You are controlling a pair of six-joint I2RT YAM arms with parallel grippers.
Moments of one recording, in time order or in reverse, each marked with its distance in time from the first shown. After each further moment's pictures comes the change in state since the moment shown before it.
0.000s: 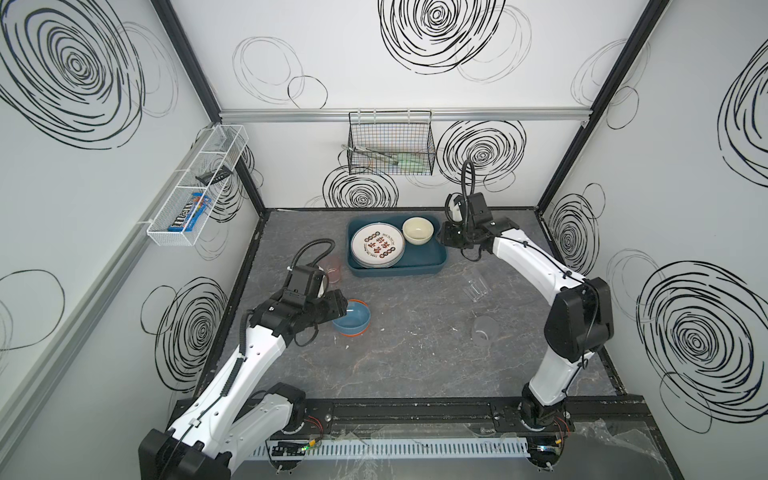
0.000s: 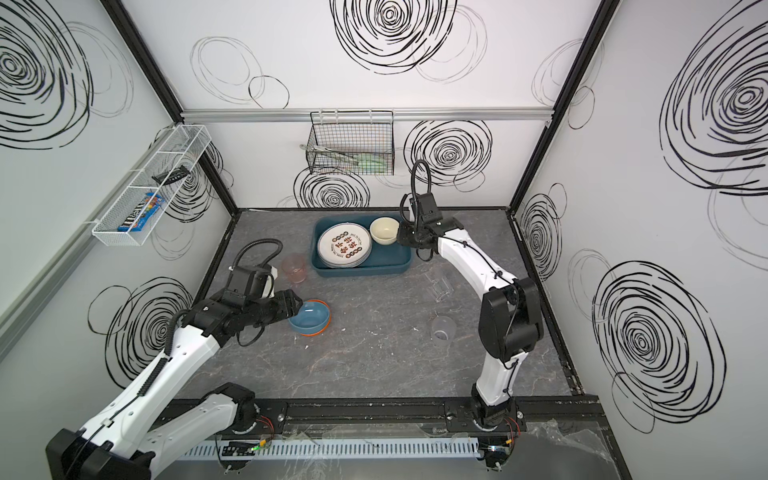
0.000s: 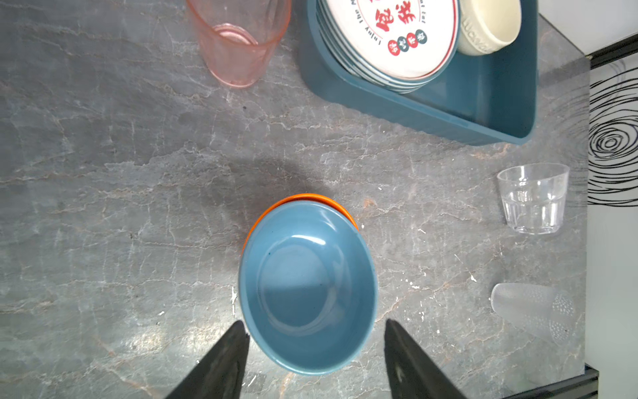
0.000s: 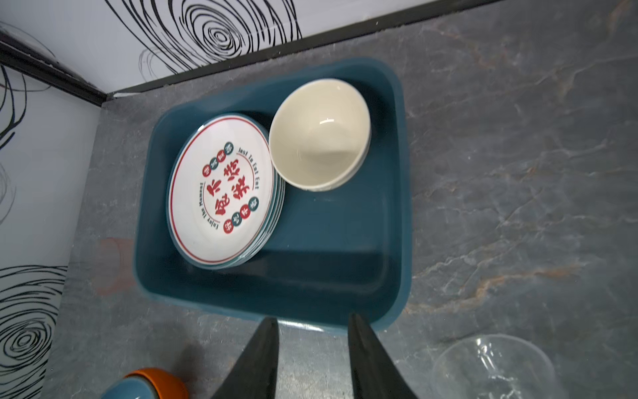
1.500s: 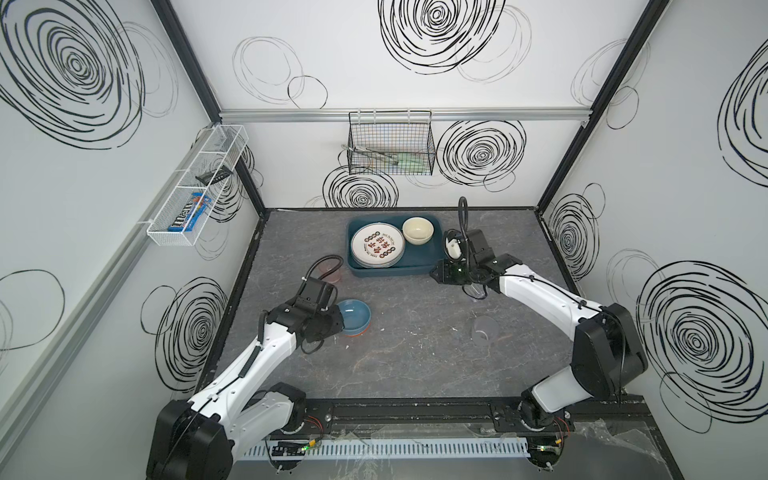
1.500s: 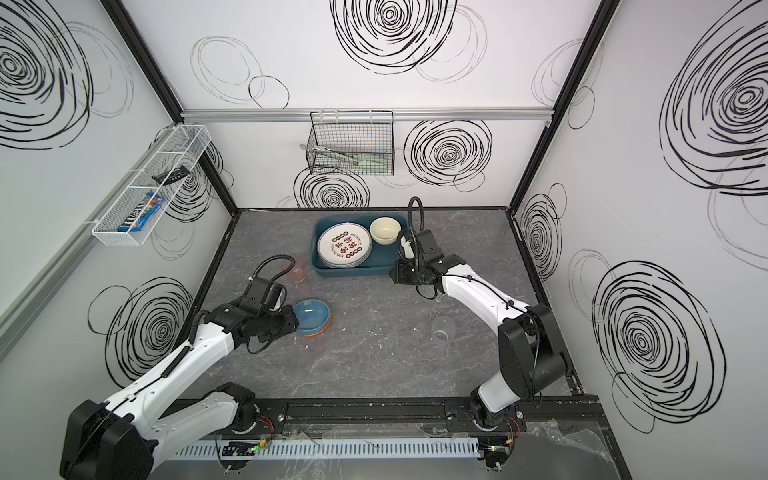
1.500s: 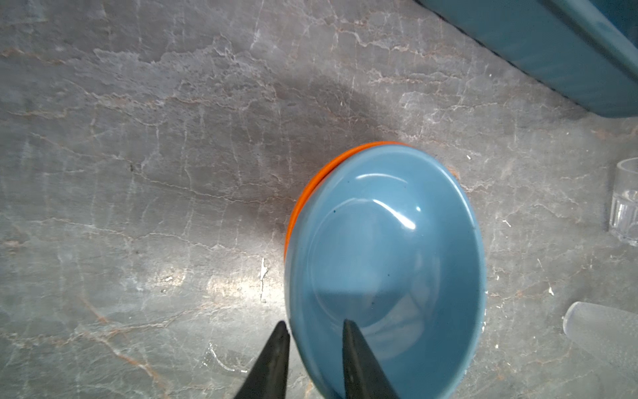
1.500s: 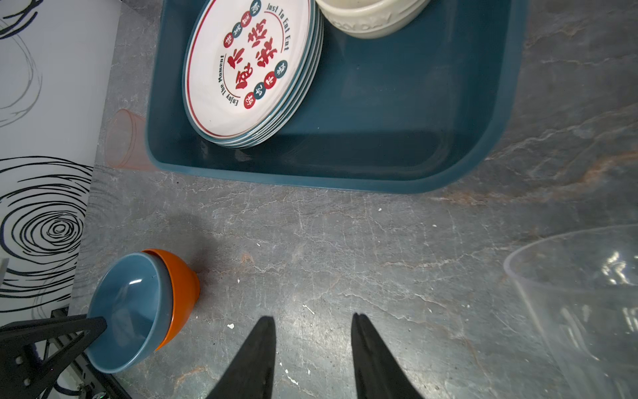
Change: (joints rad) left arm -0.035 0.083 -0.143 0.051 -0.034 -0.102; right arm 0.097 -0.212 -0.392 0.144 -0.106 0.011
